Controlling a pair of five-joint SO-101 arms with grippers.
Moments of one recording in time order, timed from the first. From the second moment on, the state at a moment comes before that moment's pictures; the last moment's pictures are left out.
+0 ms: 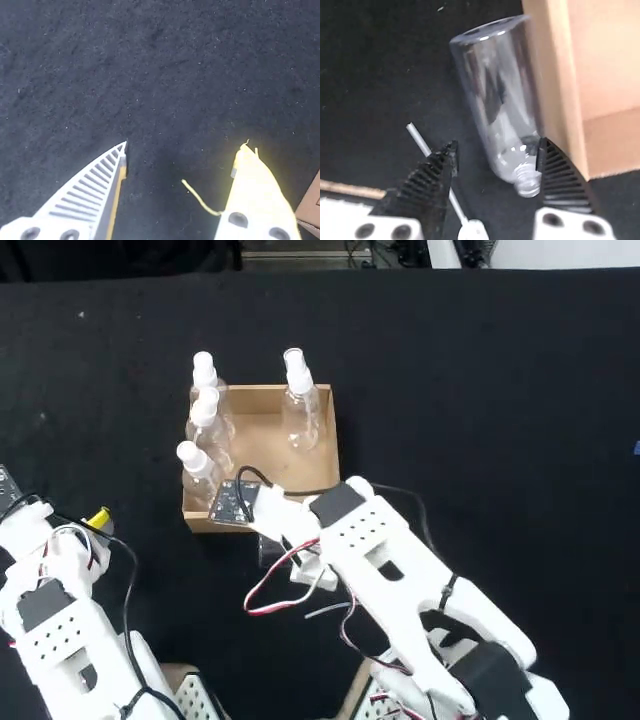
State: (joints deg) left arm -41.7 -67.8 77.1 47.3 0.0; right arm -35.9 -19.6 44.4 69.6 39.4
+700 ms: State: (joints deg) left arm -41.7 -67.8 77.1 47.3 0.0; right arm -36.1 -17.2 50.7 59.7 35.1
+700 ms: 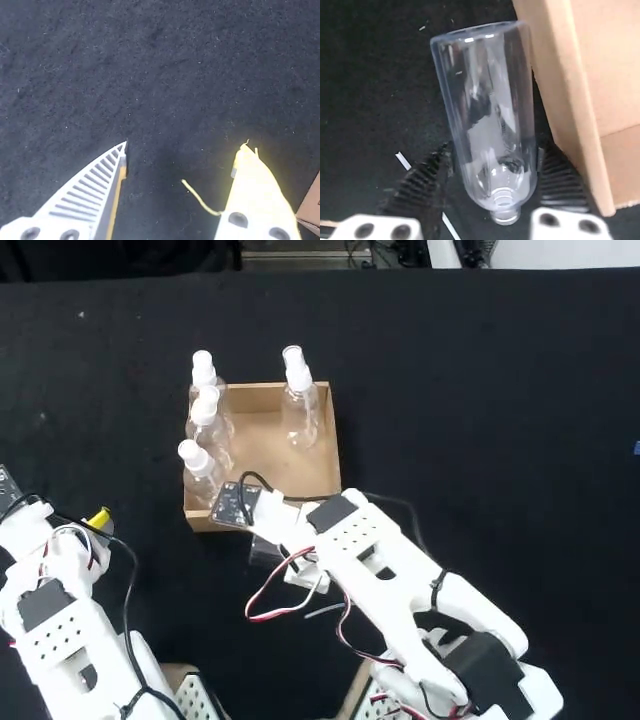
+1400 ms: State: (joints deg) left arm -41.7 -67.8 77.1 47.3 0.0; right arm -20.4 -46.7 40.9 91.9 41.4
